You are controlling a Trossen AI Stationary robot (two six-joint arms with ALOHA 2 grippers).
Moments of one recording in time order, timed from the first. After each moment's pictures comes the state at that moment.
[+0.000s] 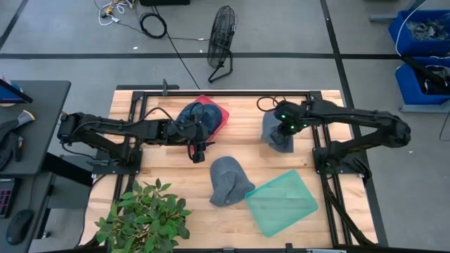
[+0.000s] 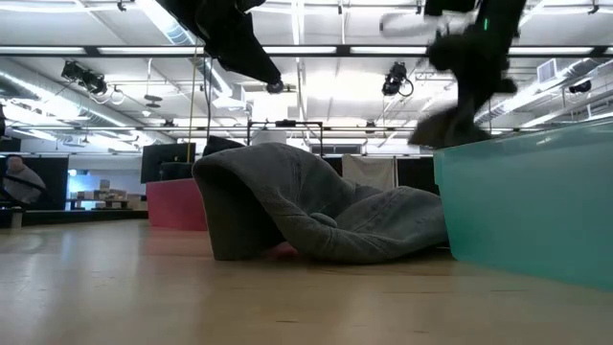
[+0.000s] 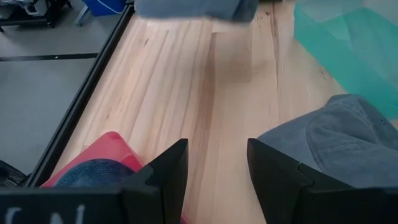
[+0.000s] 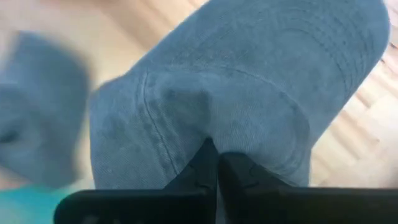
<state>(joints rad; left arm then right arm) -0.01 1.32 0.99 -0.27 -0.26 0.06 -0.25 1.19 1.08 -1.08 0.05 0.55</state>
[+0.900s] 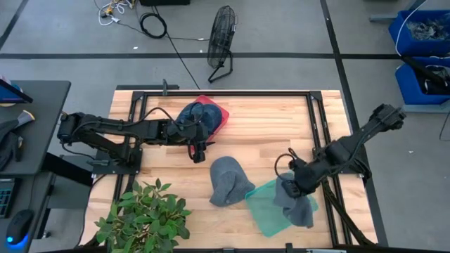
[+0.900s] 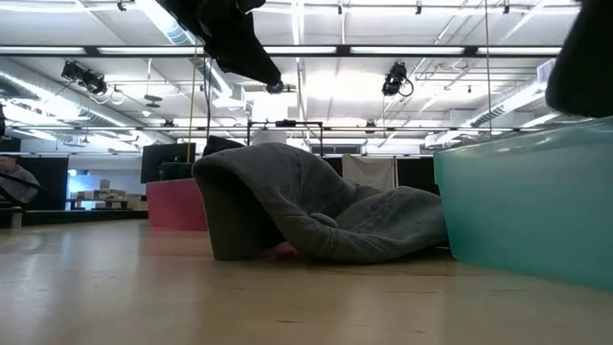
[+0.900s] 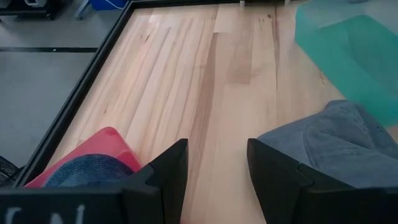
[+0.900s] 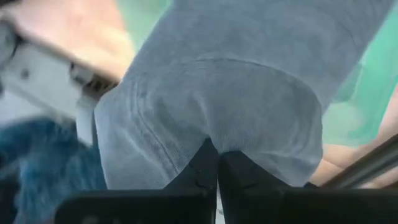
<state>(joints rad) -0.01 1.32 0.99 -0.27 -0.26 0.01 0.59 1.18 1.07 -0.96 -0.18 1.87</state>
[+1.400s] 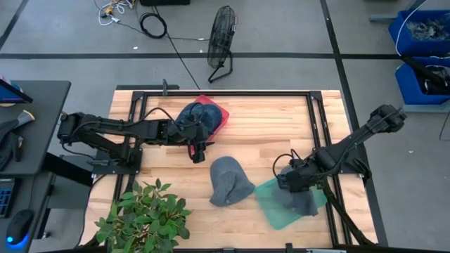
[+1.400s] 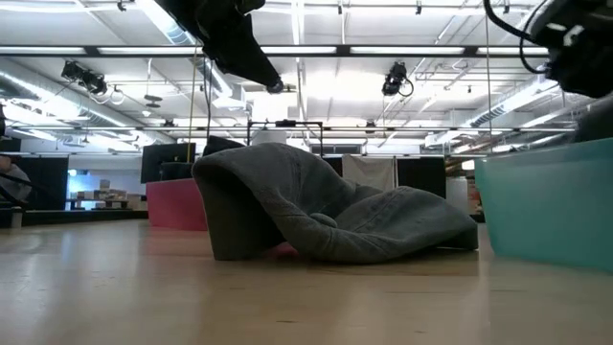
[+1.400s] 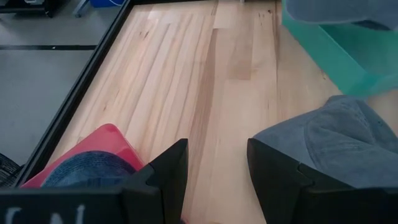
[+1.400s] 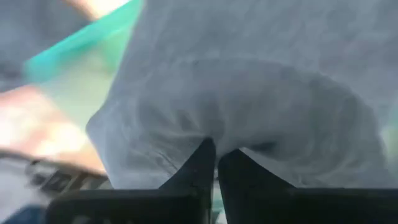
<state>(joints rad) -0.01 1.32 0.99 -0.28 -0.26 0.01 0.53 1.17 0.78 -0.79 -0.16 2.07</state>
